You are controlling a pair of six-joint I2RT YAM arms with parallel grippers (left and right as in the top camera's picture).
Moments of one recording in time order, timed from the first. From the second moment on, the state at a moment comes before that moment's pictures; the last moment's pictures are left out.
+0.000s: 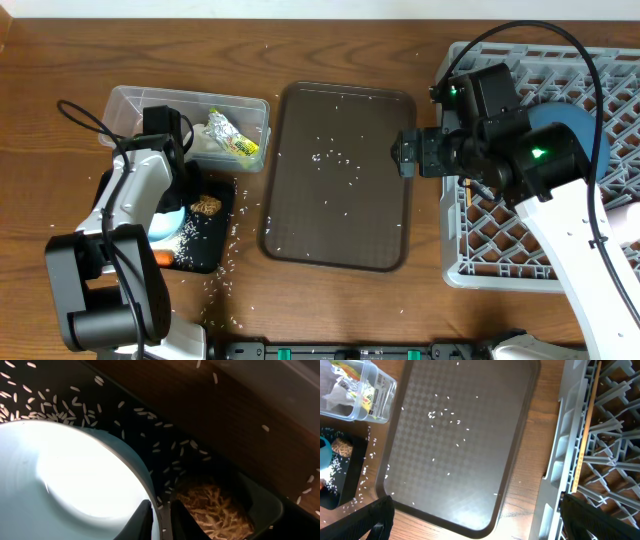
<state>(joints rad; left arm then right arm) 0.13 1.71 1.06 -0.82 -0.14 -0.32 0.38 1.42 1.51 -1.14 -0.07 0.31</state>
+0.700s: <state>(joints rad) 0.13 1.66 1.02 -0.85 -0.15 -0.31 0.38 1.42 1.51 -1.15 -0.04 0.31</state>
